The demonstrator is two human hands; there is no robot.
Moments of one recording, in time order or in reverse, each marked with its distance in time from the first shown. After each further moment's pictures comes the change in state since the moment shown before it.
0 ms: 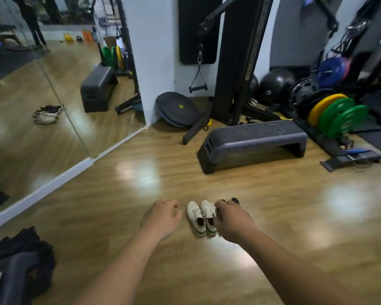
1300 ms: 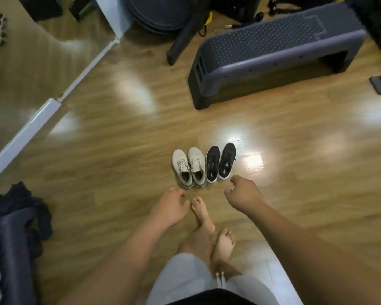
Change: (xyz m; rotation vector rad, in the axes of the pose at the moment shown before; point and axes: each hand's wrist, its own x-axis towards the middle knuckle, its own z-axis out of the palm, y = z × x) left_hand 0.249 0.121 0.206 -0.002 -0.480 -0.259; right_hand 0.274 0.260 0.019 0.285 -0.338 0.288
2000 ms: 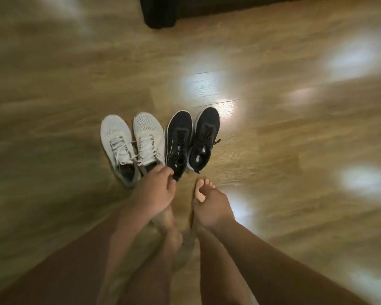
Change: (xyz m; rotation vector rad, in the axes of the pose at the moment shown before) left_hand 0.392 -0.045 0.224 -0.034 -0.158 0.084; right_hand 0.342 0.126 0.193 0.071 -0.288 0.304
